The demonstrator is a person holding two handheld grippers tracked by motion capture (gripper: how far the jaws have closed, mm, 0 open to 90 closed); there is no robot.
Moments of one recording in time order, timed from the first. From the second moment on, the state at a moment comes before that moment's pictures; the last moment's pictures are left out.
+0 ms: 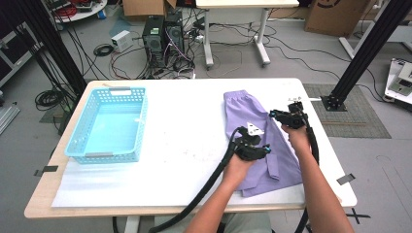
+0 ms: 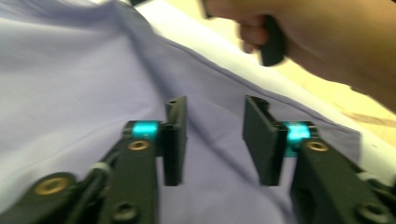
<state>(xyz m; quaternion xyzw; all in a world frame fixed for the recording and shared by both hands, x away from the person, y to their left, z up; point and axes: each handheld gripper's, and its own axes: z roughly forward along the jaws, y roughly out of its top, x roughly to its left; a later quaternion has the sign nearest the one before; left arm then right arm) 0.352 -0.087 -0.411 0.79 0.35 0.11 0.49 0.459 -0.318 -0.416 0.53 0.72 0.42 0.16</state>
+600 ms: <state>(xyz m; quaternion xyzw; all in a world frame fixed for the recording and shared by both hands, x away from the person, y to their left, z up) 0.340 0.043 -0.434 0.74 0.40 0.21 0.50 0.379 -0.329 -0.417 0.47 0.74 0.42 0.21</state>
